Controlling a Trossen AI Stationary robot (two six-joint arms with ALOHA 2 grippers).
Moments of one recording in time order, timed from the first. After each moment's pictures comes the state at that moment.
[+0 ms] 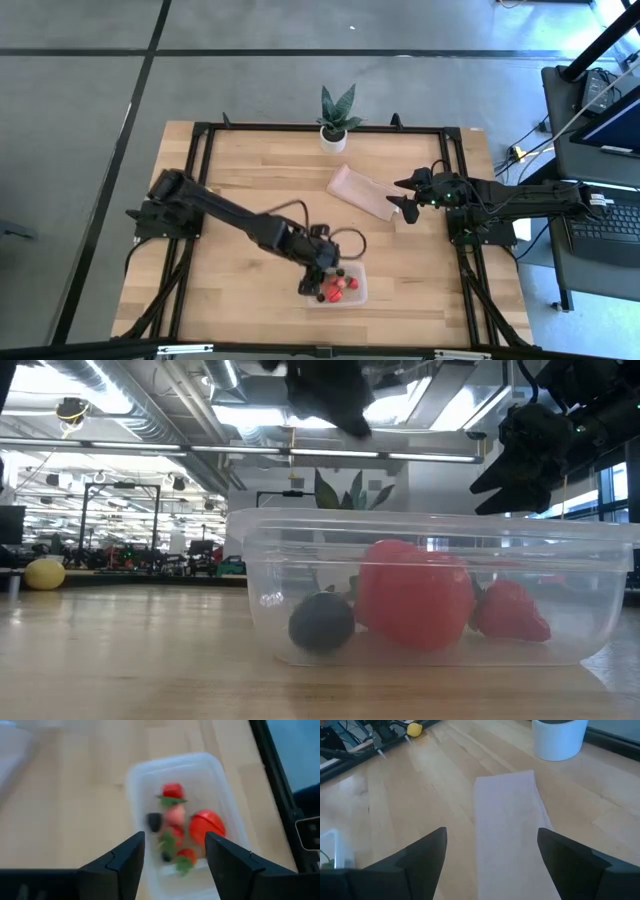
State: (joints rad) left arm -0.33 1.88 1.51 -0.55 -0.08 -0.20; right arm -0.11 0.63 0.32 -0.18 0.21 0.44
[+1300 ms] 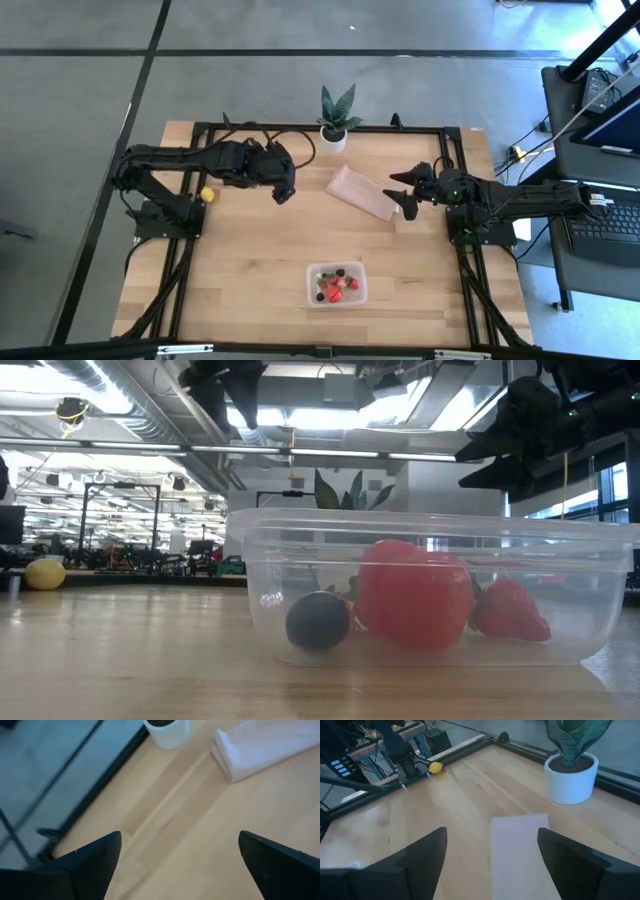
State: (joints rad) left arm 0.01 1.51 1.55 -1.28 -0.56 -0.60; right arm -0.11 0.63 0.32 0.01 0.21 0.38
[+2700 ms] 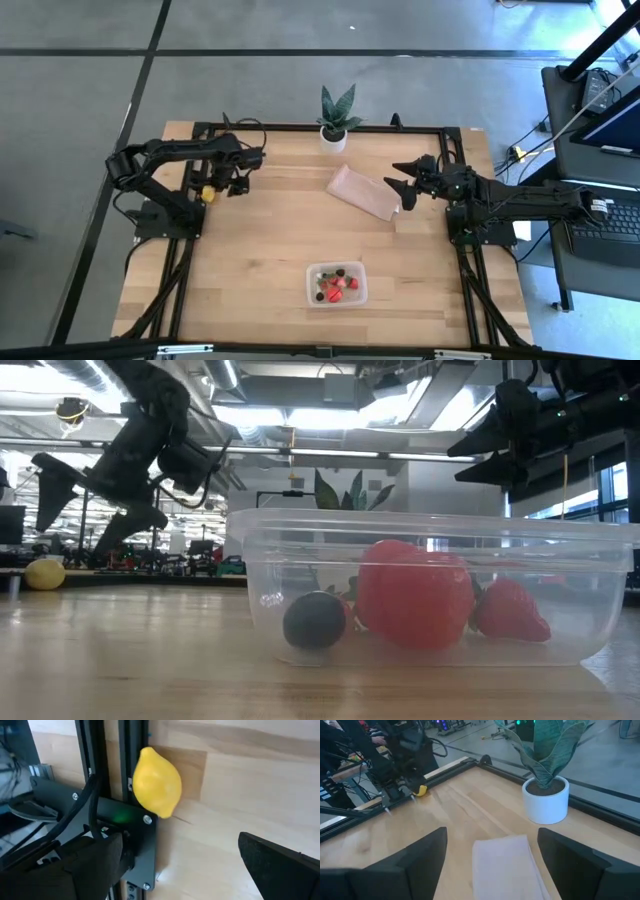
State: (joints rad) left arm 0.55 1.47 0.85 -1.37 -0.08 -1.17; right arm -0.19 0.63 0.32 0.09 0.24 0.35
